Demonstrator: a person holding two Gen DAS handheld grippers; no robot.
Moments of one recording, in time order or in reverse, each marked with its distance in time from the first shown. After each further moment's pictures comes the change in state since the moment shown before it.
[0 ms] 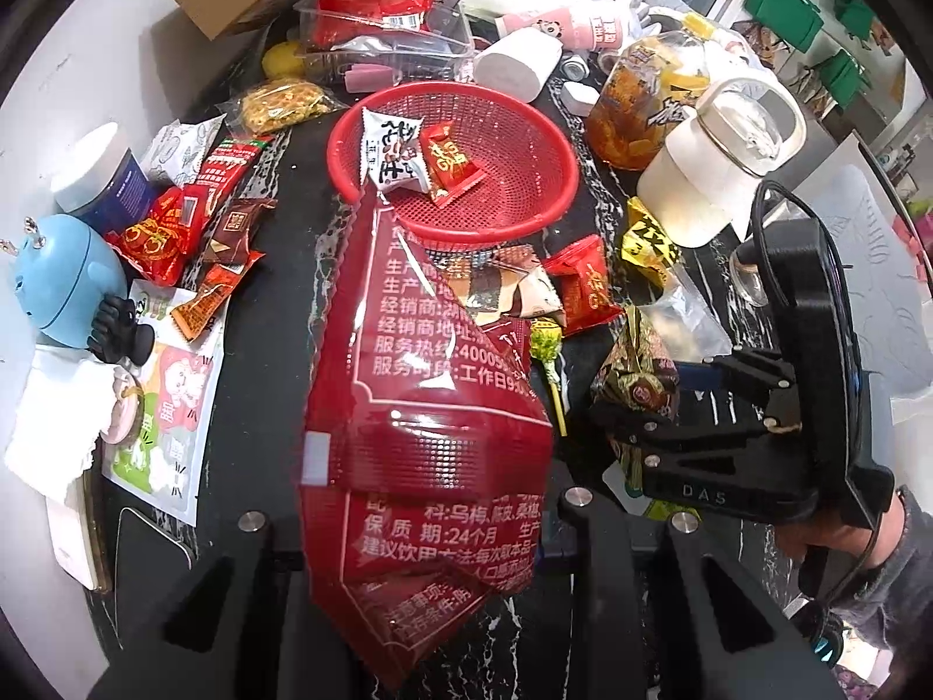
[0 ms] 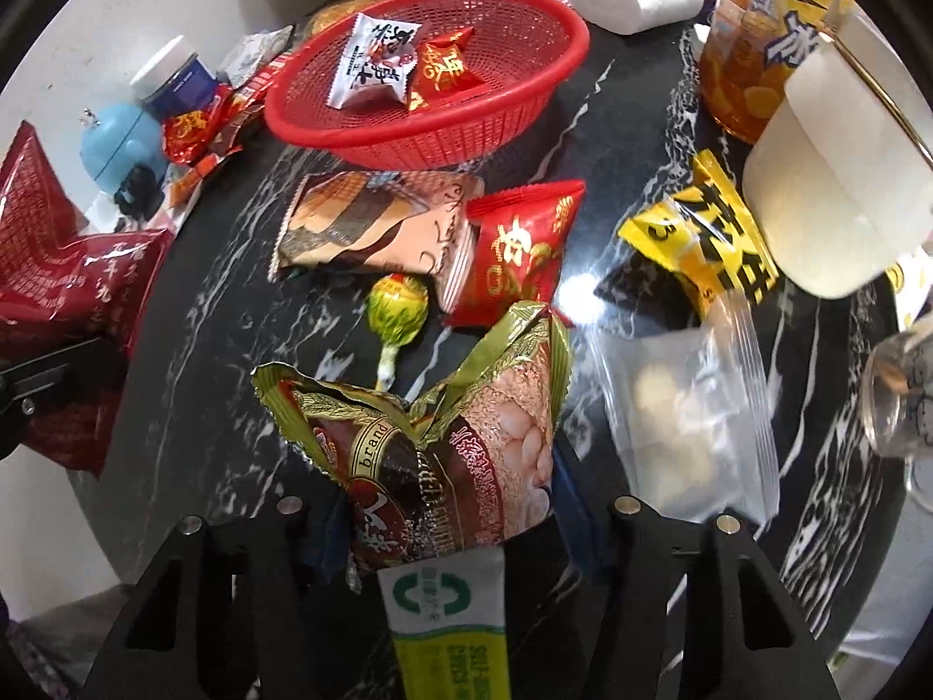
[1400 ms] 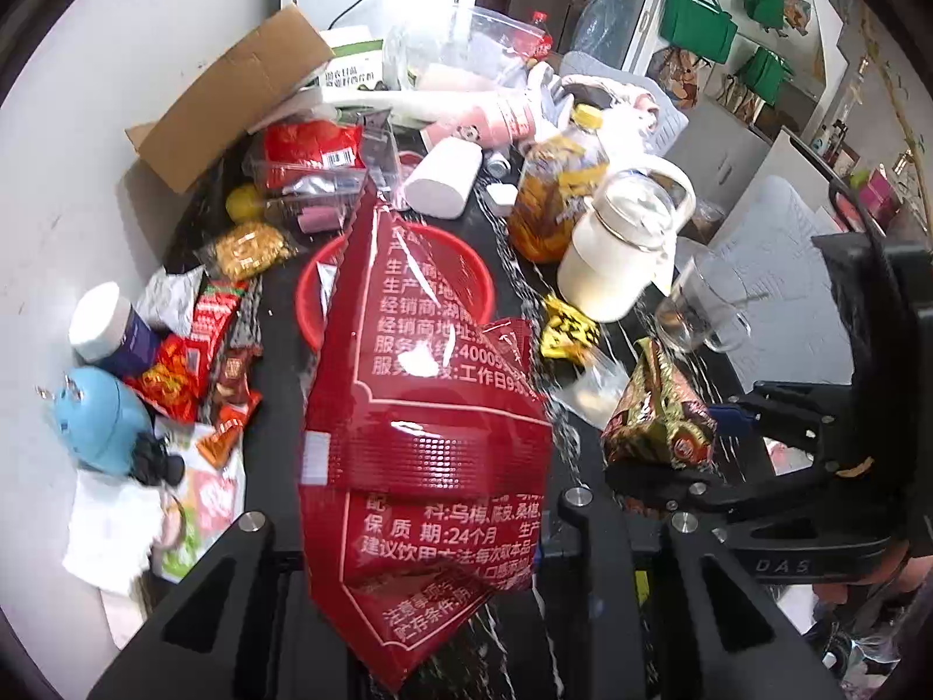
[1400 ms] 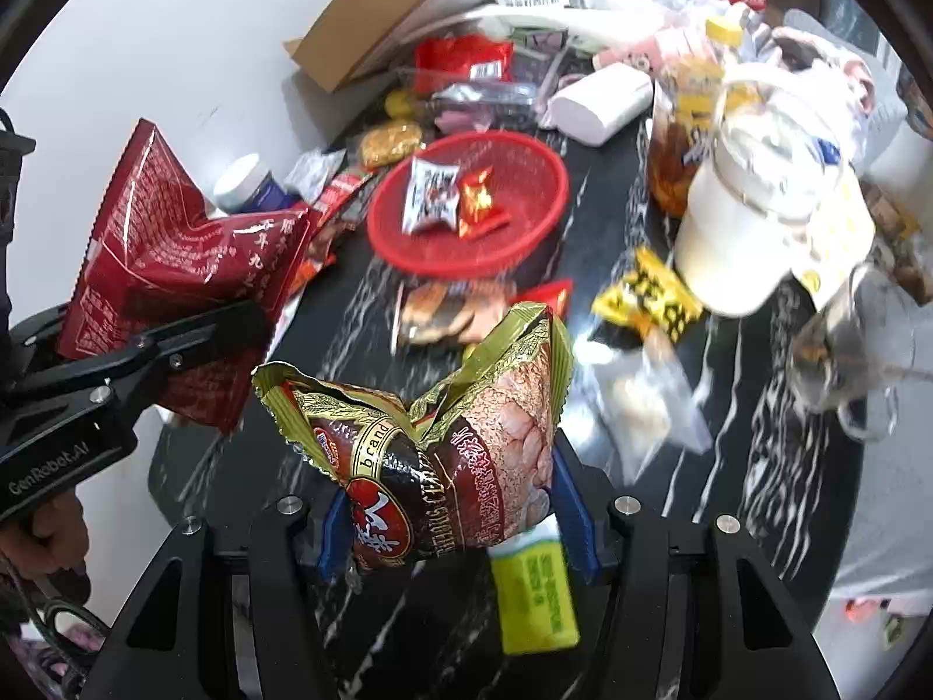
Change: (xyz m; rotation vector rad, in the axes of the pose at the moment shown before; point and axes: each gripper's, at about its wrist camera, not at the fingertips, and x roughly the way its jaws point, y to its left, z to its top) left arm -0.072 -0.024 0.031 0.163 -0.199 -0.044; right arm -0.126 0.017 -0.014 0.089 -0.193 0.057
